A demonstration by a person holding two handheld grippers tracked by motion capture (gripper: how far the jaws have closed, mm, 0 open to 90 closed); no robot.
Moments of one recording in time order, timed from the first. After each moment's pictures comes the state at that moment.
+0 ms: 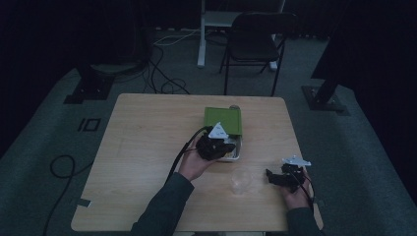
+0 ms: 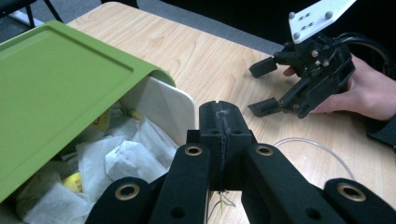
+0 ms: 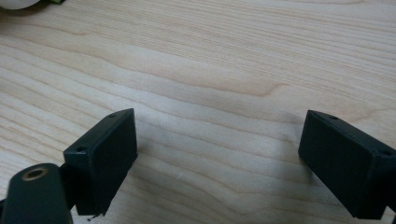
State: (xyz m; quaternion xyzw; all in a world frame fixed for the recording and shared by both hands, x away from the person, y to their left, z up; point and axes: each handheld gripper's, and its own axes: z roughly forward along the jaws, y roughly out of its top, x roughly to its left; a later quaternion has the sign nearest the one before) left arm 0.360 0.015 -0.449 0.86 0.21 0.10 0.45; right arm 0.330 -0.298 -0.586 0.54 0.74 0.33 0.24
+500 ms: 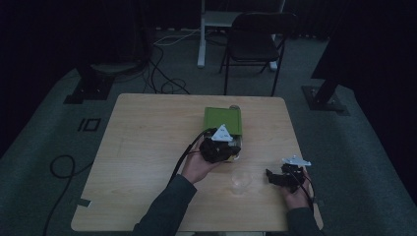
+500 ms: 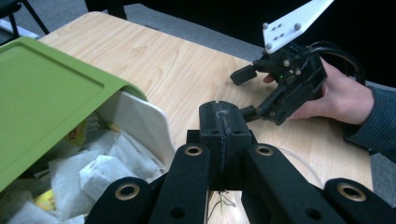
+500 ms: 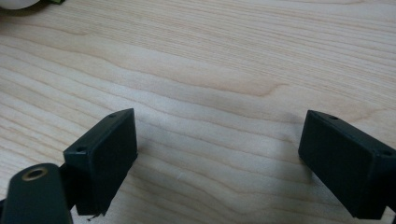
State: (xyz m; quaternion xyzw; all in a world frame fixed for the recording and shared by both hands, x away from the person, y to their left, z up) left arm 0.348 0.004 -0.443 0.86 0.19 0.09 0.46; right arm 0.330 -0.298 -0.586 0.54 0.74 0.33 0.24
